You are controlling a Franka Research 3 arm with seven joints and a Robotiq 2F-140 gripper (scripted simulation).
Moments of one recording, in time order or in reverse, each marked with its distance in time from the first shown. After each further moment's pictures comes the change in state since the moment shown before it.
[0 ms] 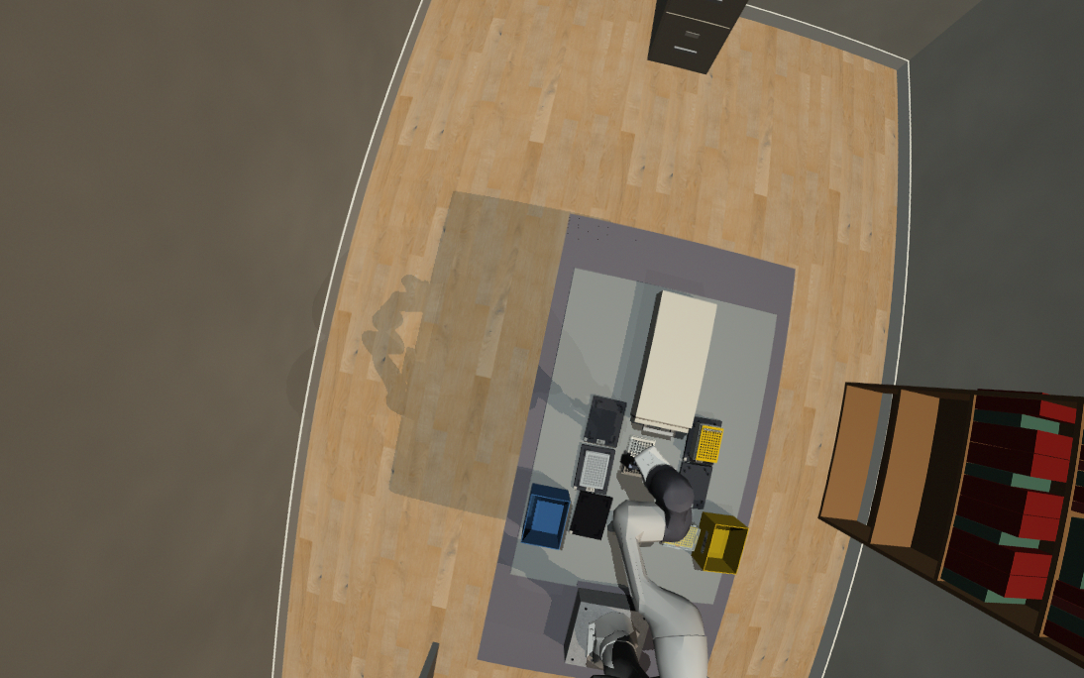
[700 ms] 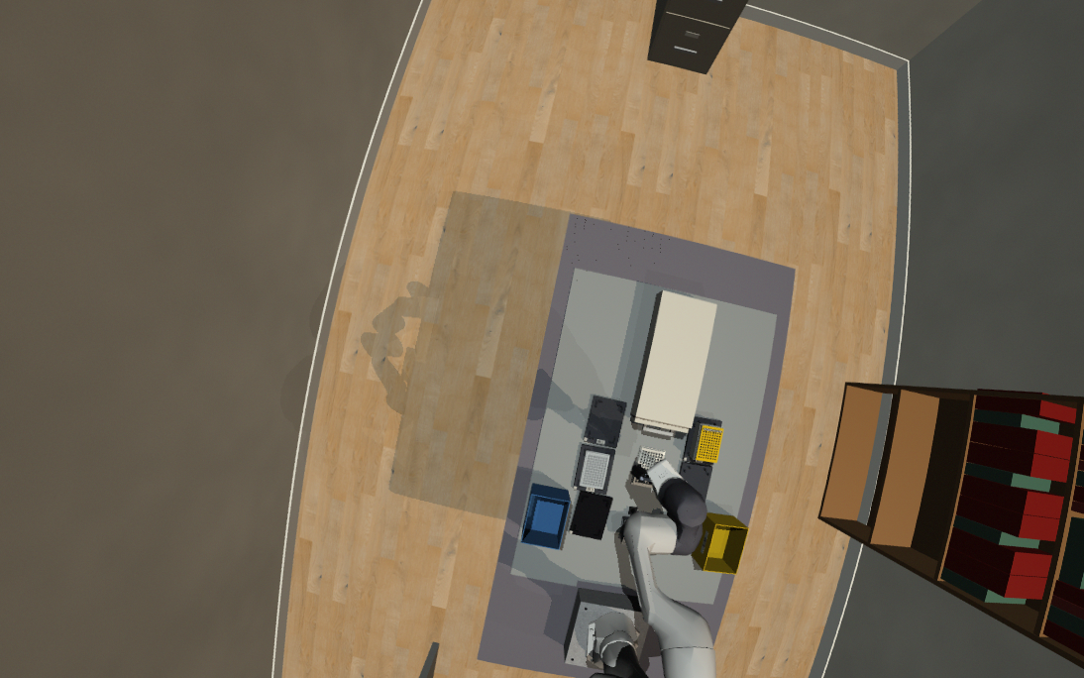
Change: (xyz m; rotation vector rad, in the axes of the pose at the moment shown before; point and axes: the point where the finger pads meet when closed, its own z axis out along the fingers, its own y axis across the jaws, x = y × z) arm -0.028 0.041 0.000 0.001 0.000 0.003
